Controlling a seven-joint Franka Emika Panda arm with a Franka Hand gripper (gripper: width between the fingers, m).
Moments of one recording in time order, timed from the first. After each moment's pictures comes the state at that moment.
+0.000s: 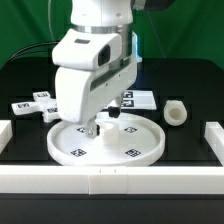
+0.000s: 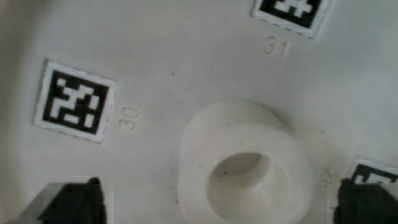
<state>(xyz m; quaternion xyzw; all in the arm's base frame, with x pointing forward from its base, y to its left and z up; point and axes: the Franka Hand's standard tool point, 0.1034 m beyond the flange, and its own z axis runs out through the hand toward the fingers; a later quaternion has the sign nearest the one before) 0.546 -0.042 0.028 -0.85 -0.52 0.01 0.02</state>
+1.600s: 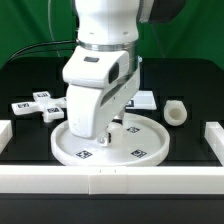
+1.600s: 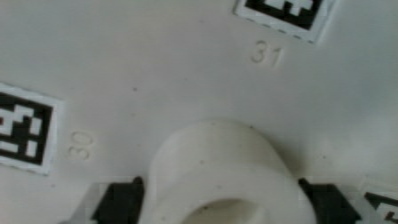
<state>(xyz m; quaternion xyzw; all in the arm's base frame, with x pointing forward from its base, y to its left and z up) 0.545 -0.022 0.013 -0.84 -0.55 0.01 0.02</state>
